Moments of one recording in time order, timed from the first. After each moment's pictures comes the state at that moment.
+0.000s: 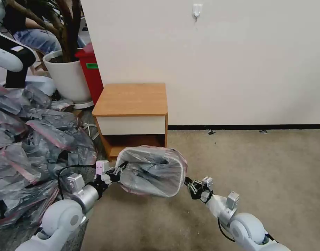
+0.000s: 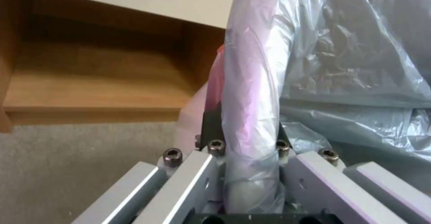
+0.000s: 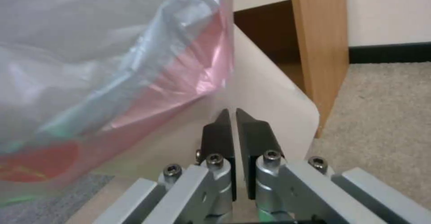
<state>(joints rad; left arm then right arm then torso) 1.46 -0.97 -0.48 -2.02 -0.91 0.33 0.09 -1.35 1.05 0.20 1.70 0.60 0.05 -0.36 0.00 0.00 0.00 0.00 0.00</state>
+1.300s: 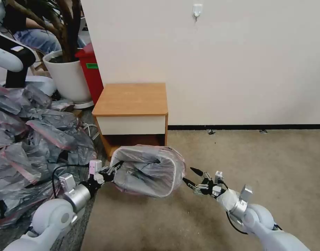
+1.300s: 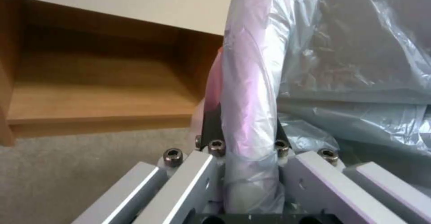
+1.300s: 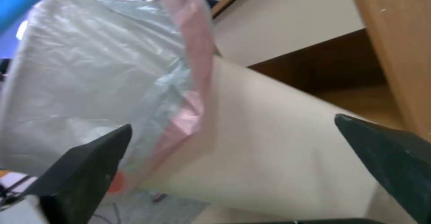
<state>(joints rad) 1.46 -0.92 -0.52 -1.95 -0.94 0.28 0.22 -1.23 0.96 0.19 1.54 0.97 0.07 -0.82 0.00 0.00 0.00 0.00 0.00</state>
